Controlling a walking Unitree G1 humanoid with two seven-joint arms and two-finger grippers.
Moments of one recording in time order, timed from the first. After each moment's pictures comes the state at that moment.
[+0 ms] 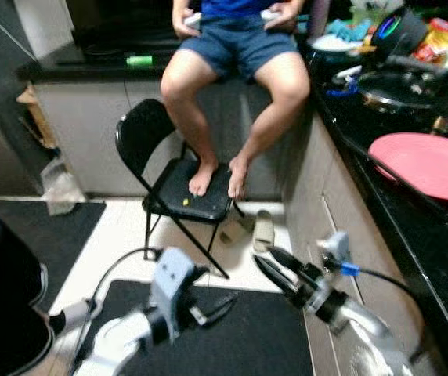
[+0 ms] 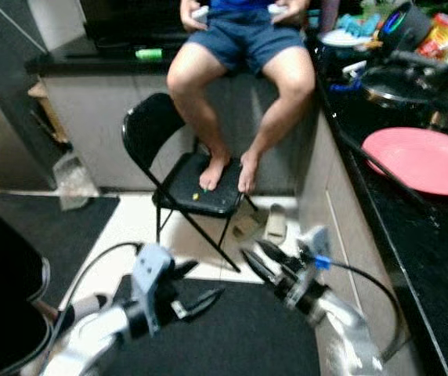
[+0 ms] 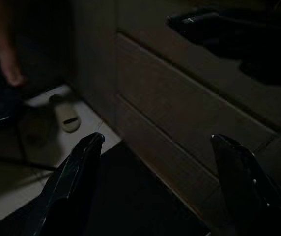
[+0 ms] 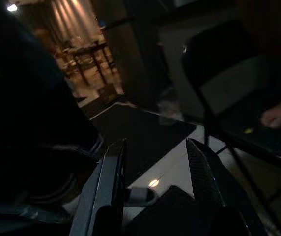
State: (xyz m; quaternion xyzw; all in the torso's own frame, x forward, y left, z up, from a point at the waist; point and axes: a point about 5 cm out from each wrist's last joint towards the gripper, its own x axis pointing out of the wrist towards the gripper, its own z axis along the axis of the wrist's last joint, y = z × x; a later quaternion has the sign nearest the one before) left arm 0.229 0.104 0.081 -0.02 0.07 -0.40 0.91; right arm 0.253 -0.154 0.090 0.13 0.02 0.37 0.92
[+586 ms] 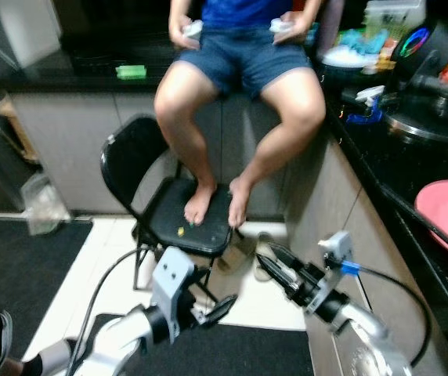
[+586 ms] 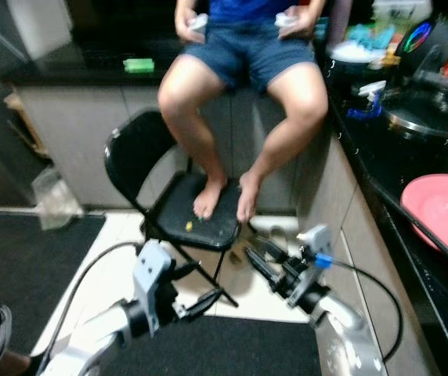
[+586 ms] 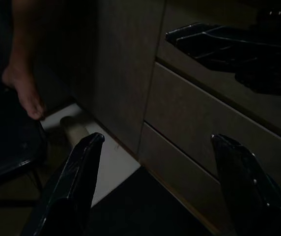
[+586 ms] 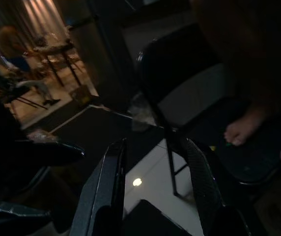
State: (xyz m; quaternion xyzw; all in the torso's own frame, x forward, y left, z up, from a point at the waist) left arm 0.232 0.100 0.085 -0.02 0.06 -0.40 0.91; right arm 0.254 -0.161 0.089 0.12 0.03 0.35 0.93
